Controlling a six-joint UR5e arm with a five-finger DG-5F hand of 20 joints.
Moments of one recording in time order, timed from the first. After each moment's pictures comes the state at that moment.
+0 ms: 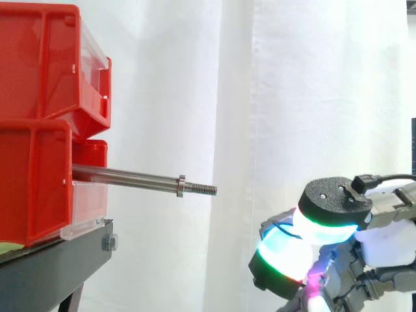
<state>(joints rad) 0.10 -2.22 -1.39 -2.79 -1.40 -0.19</state>
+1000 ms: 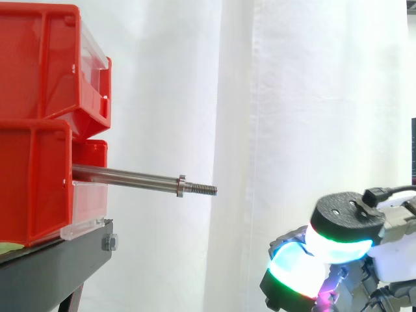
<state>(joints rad) 0.10 -2.22 -1.39 -2.85 -1.40 -0.10</state>
